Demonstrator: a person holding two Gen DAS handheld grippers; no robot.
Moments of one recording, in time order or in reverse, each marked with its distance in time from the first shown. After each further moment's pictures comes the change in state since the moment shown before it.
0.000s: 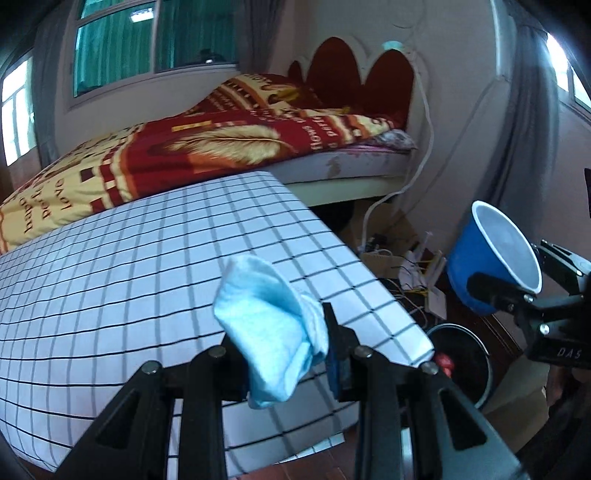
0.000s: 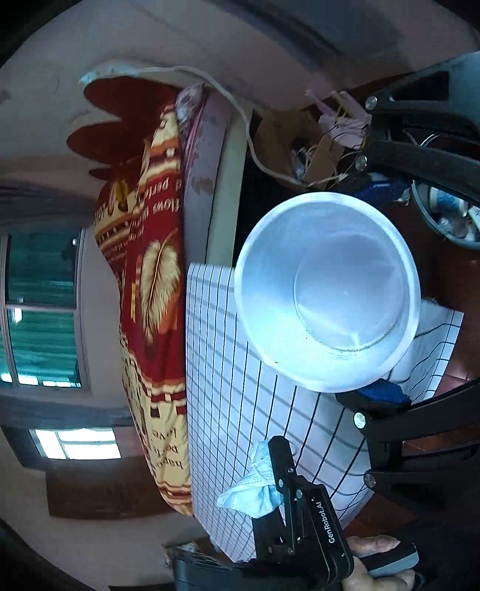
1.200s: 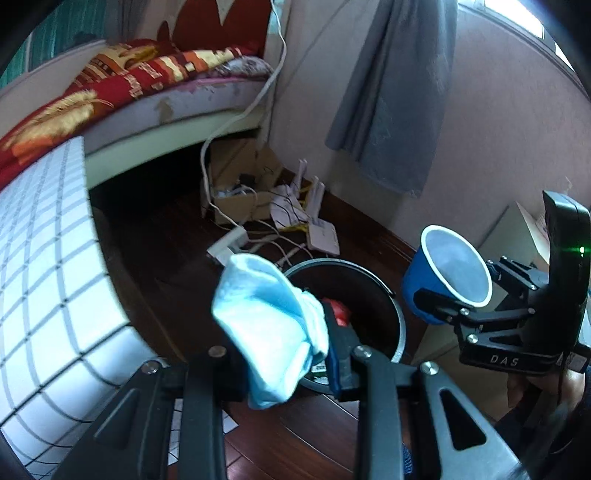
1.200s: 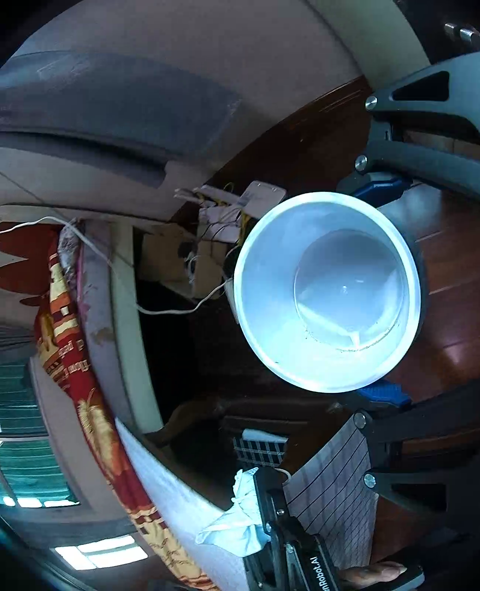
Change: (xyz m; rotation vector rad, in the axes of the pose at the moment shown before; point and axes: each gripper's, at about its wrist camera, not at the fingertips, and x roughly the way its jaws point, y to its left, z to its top) left arm 0.072 -0.201 -0.057 0.210 0.198 -0.358; right arm -0.034 -0.164 -0.186 0.301 0.208 -0.270
